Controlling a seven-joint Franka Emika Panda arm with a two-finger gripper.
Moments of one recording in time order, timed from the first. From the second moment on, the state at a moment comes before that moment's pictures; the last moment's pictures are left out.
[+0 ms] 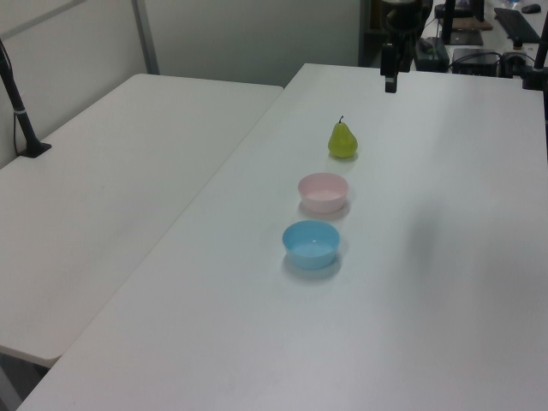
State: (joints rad) arm 0.07 0.06 0.02 -1.61 -0.08 1.65 0.12
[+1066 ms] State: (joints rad) arm 0.02 0.09 0.01 -1.61 -0.08 1.73 0.03
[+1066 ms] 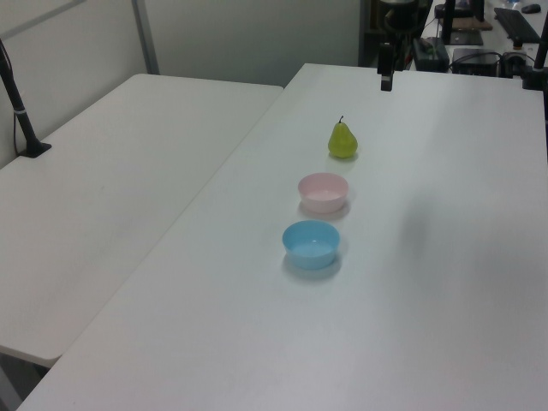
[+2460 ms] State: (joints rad) arm -0.17 0.47 0.00 -1.61 -0.10 2.29 -0.07
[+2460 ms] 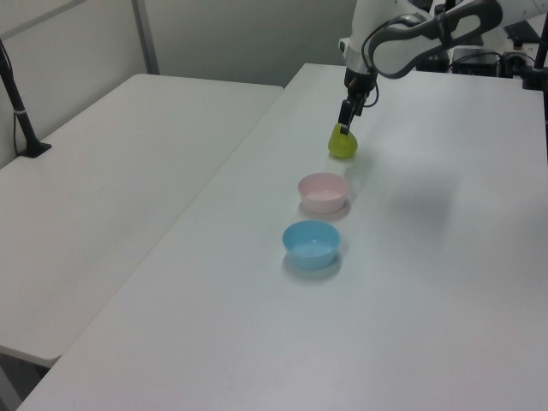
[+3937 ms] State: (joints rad) arm -0.16 0.48 0.00 -1.60 -0.13 2.40 -0.07
